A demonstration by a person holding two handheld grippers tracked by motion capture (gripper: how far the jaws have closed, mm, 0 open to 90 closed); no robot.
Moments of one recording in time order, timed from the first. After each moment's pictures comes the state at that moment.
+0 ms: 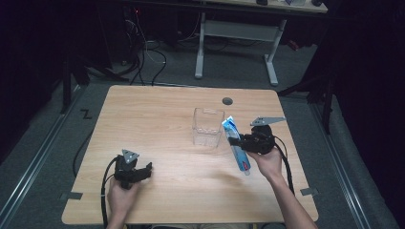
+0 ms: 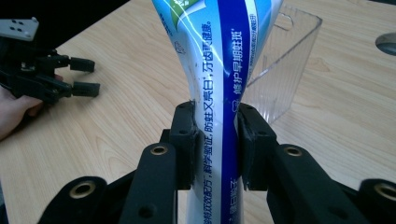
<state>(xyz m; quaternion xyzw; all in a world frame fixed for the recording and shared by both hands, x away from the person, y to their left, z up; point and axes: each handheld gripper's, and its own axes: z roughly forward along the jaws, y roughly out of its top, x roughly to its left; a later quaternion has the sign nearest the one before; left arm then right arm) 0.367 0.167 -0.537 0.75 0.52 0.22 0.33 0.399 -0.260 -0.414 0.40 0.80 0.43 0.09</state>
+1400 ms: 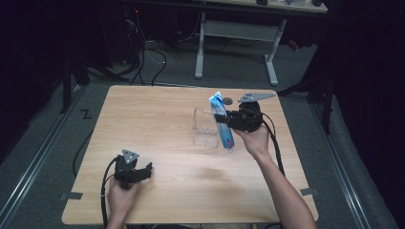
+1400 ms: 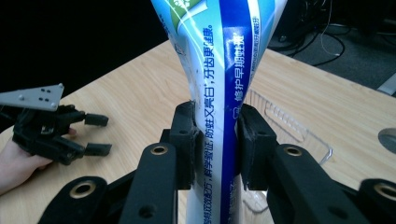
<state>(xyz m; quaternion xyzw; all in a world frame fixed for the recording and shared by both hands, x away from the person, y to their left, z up) 0.366 0.167 -0.536 0.75 0.52 0.22 0.33 0.437 -0.218 -0.361 0.36 0.79 0.48 0.12</state>
